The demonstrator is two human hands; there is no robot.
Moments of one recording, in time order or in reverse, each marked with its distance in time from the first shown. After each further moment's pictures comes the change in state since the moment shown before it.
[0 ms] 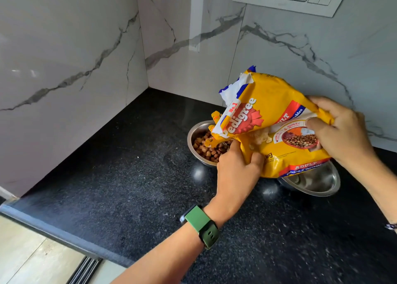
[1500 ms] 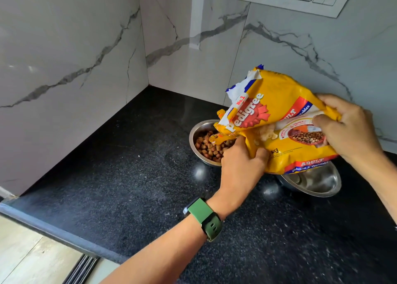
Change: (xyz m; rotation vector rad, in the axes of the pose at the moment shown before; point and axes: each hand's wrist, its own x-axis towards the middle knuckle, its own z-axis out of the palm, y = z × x) left_hand 0.008 0.008 -0.005 0.014 -0.056 -0.015; right_hand 0.001 -0.010 -0.003 -0.005 -0.019 0.056
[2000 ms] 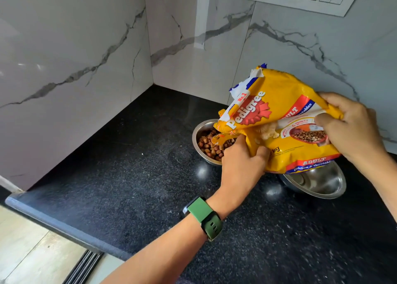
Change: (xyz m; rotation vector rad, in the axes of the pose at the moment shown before) left_hand 0.001 0.001 -0.003 -0.039 0.022 -0.011; right_hand 0.005 0.000 0.003 -0.004 -0.009 -0.016
